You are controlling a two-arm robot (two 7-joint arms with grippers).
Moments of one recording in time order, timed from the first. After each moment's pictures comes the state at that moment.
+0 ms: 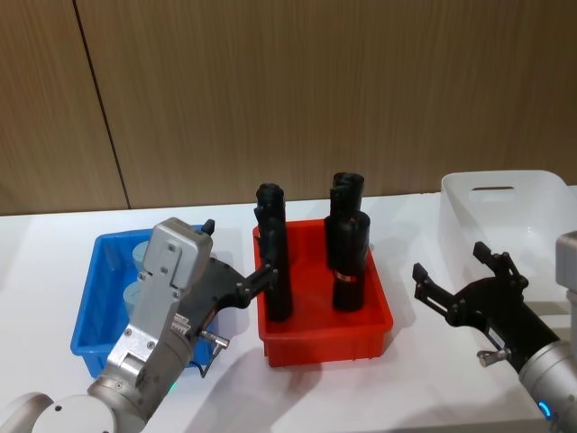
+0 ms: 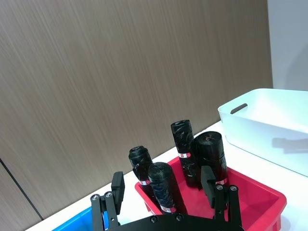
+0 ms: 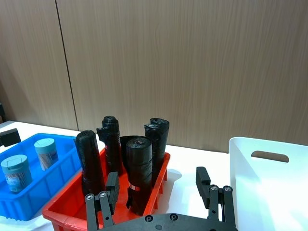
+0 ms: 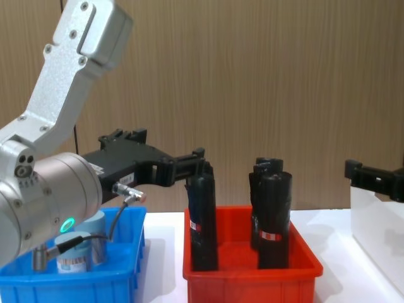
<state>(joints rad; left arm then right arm) -0.24 0.38 0.45 -1.63 -0.20 0.01 -0.01 -0.01 0.34 -0.23 -1.77 0.29 0.03 0.07</state>
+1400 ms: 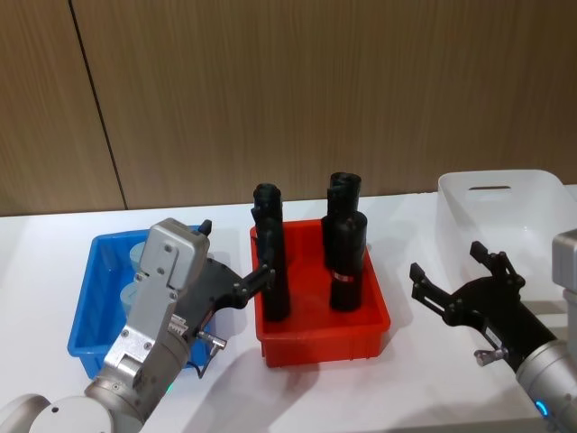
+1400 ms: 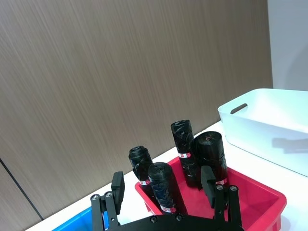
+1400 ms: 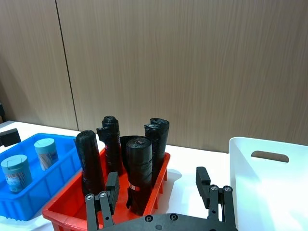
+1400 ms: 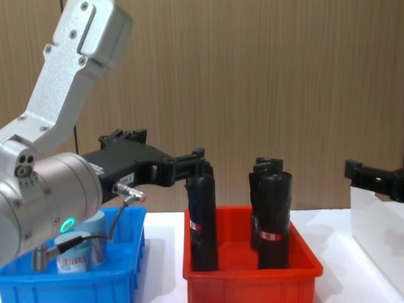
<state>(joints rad) -0.24 0.38 0.45 -1.63 -0.20 0.01 -0.01 -0.01 0.34 -0.23 -1.77 0.29 0.03 0.07</state>
